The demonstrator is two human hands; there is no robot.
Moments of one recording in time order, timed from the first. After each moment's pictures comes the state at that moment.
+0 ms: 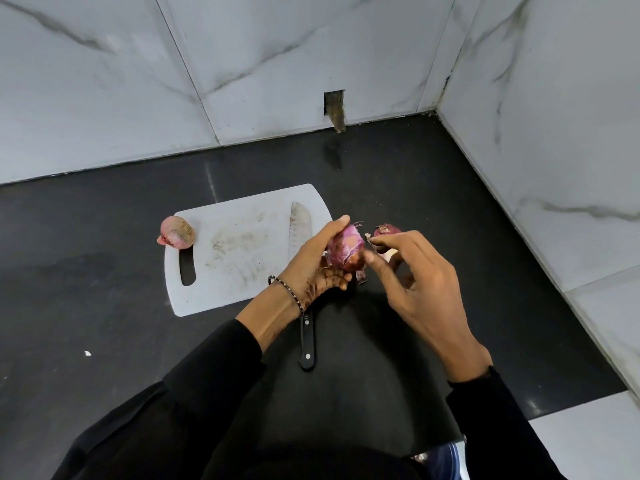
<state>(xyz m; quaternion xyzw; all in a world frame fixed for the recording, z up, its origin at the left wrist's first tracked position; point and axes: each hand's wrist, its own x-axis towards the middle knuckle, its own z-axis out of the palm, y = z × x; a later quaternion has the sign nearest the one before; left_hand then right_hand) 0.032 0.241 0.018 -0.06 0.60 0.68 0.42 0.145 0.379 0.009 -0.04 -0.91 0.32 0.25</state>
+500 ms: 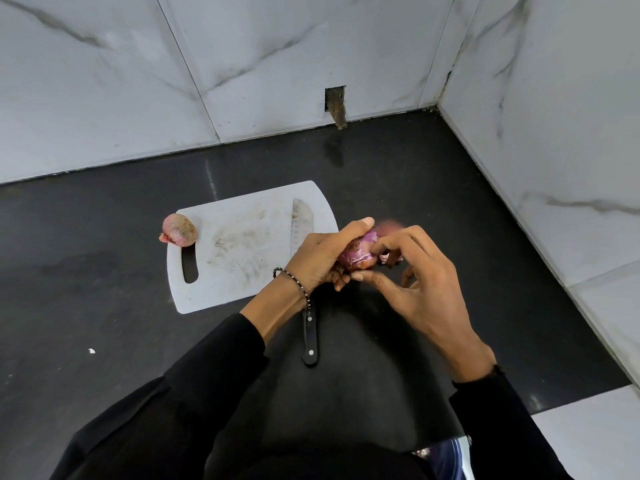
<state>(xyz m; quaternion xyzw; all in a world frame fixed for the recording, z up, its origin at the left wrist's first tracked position) 0.030 0.242 0.019 0.05 0.72 0.57 0.39 0.147 0.376 0.010 -0.03 -0.91 0.35 0.21</state>
